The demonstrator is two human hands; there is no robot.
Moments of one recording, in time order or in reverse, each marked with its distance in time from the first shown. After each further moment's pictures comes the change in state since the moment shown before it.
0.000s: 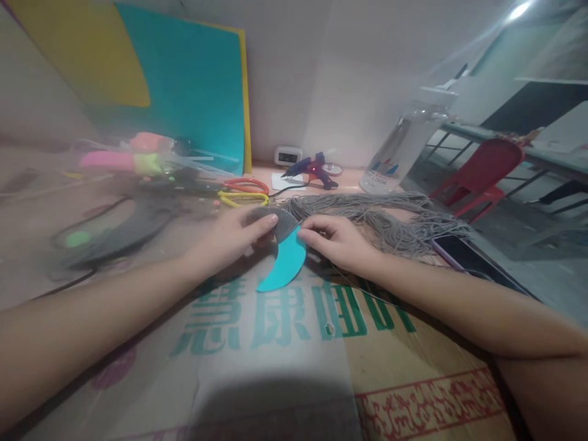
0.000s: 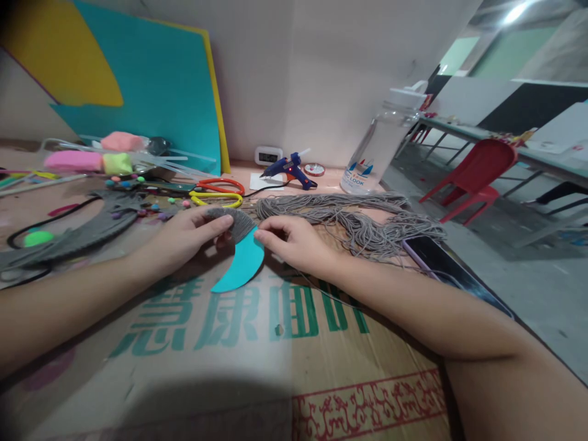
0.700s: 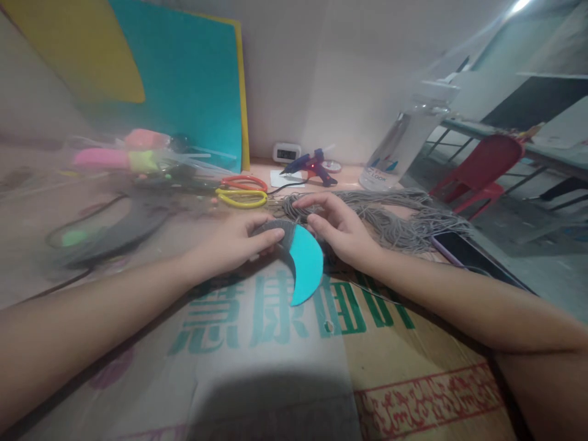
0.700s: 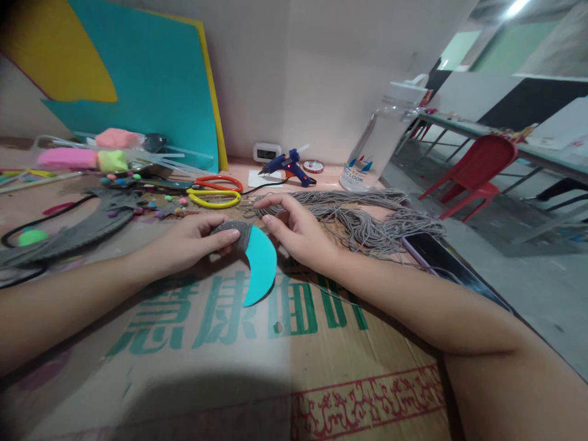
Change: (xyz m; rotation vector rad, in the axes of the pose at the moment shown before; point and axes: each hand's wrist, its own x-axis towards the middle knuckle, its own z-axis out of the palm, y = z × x) left_hand -0.002 0.001 0.001 0.111 -0.238 0.045; right_hand -0.001 0.006 0.000 0.244 0.127 -0.061
